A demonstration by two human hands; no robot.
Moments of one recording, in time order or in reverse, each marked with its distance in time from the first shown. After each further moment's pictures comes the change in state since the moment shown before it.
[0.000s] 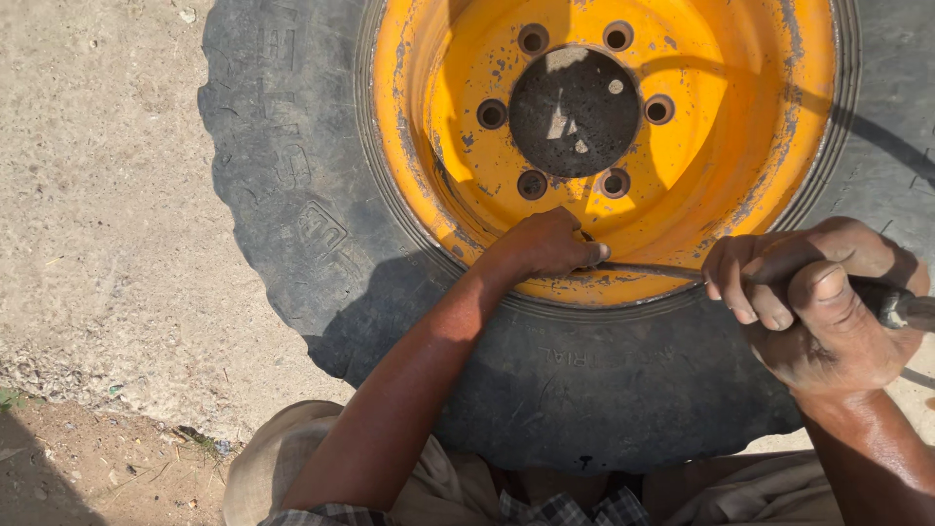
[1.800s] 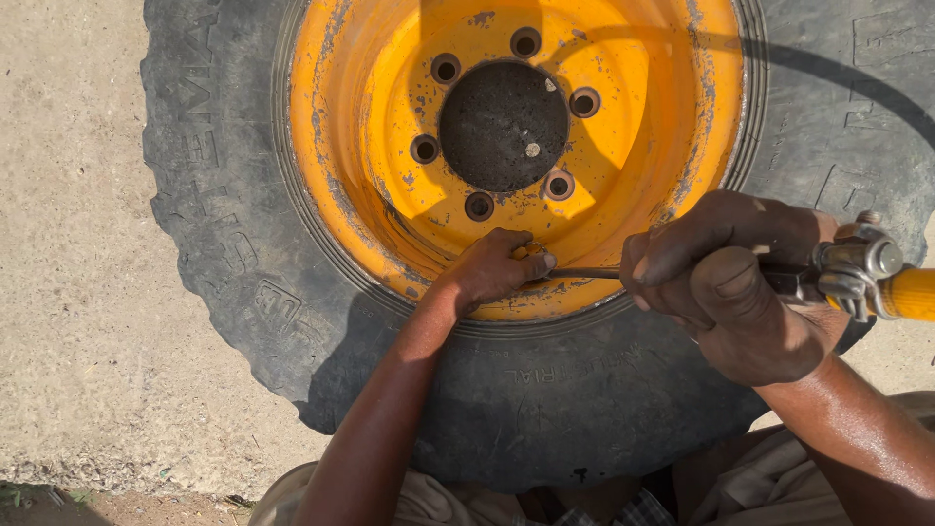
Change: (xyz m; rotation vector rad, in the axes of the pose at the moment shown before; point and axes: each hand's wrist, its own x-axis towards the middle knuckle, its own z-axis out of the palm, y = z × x) left_hand -0.004 0.014 -0.005 -0.158 -0.108 -0.131; right_hand 0.008 -0.005 -0.006 0.217 0.000 -0.098
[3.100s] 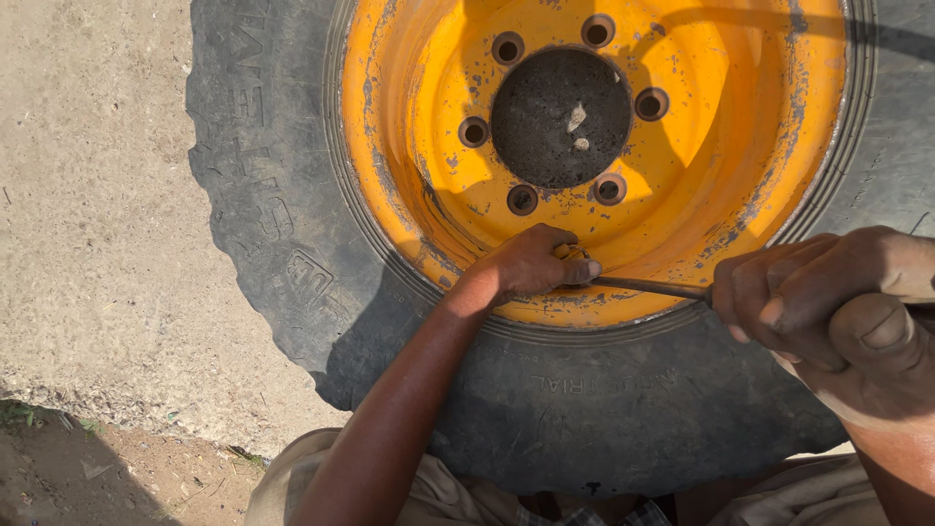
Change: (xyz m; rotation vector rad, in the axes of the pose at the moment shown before) left_hand 0.015 -0.016 -0.004 -0.039 -0.093 0.078; right_hand 0.002 0.010 -0.054 -0.008 -0.291 0.162
